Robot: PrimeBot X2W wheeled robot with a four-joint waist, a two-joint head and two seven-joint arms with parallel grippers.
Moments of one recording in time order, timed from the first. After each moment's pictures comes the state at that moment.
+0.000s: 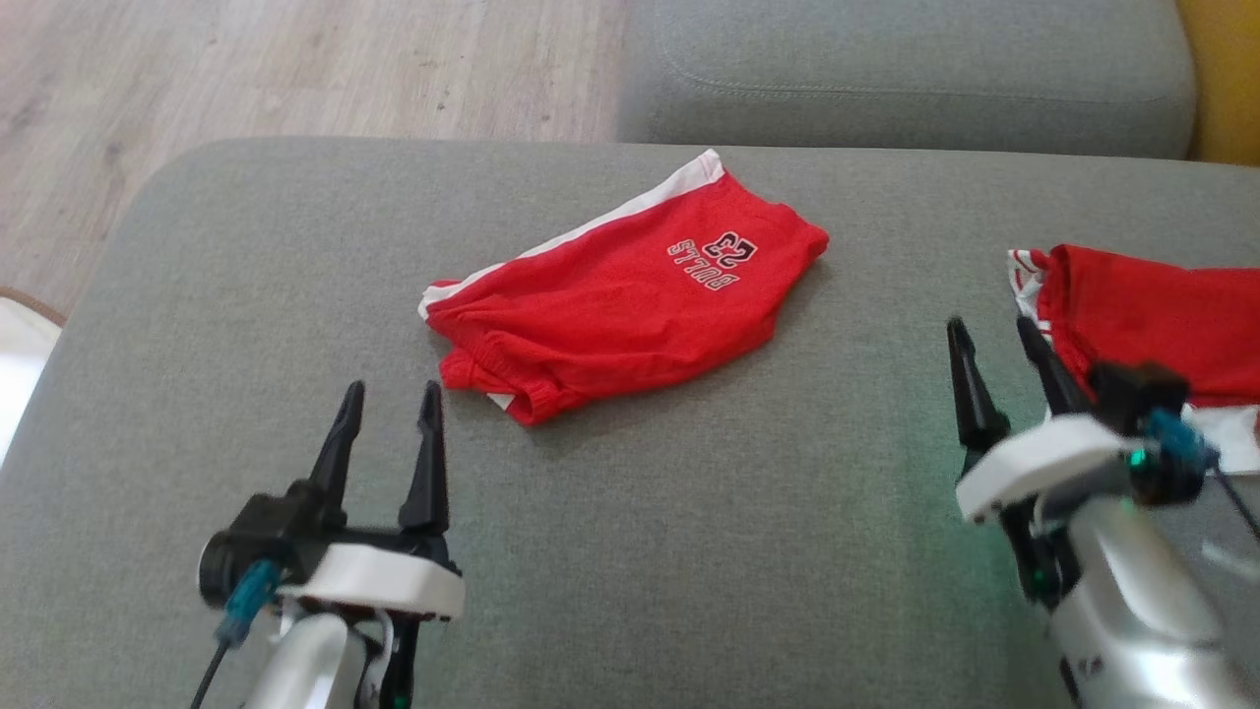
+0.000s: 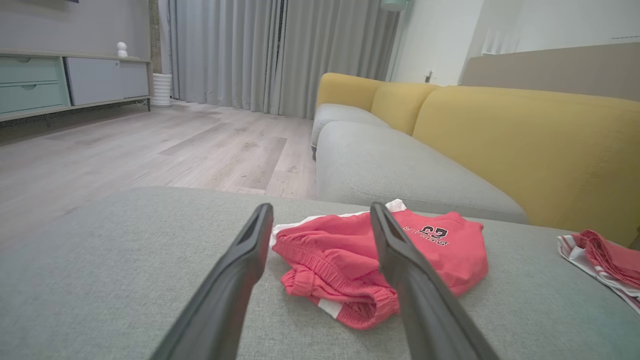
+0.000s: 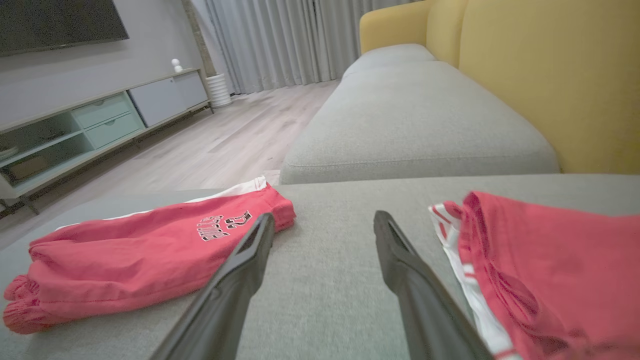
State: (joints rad) left arm -0.18 0.13 -0.31 0.34 -0.39 0.02 -0.26; right arm -0.40 -0.17 0.19 0.74 0.36 0.13 -0.25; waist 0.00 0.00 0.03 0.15
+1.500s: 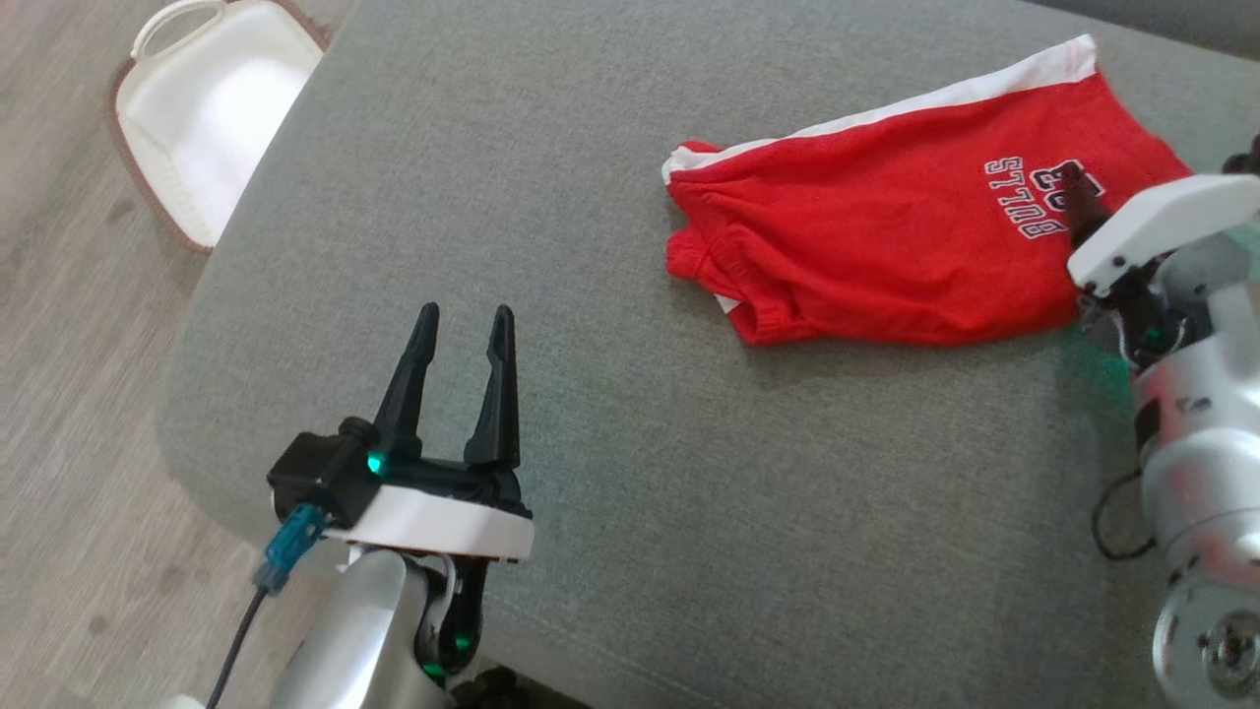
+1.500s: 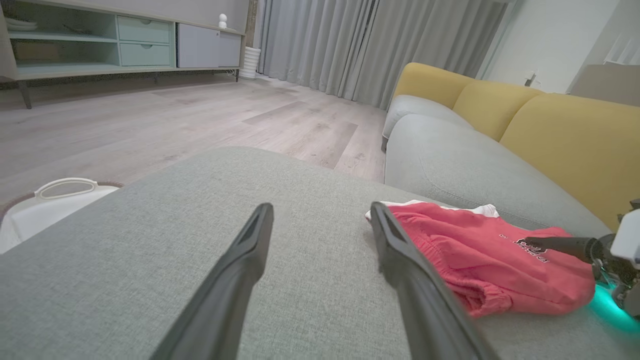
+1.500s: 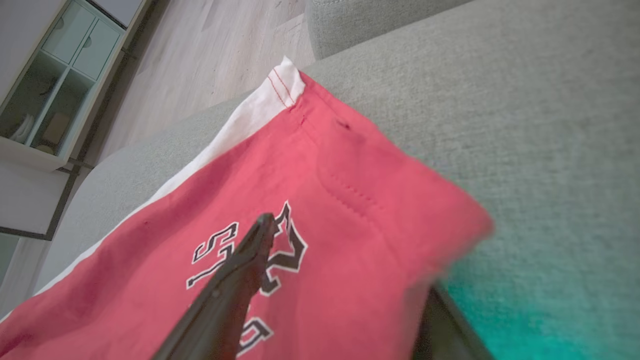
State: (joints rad) left arm -0.27 0.04 -0.34 0.29 -0.43 -0.06 -0.26; right arm -0.88 -0.14 -0.37 1.12 0.22 0.13 0.23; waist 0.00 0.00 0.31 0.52
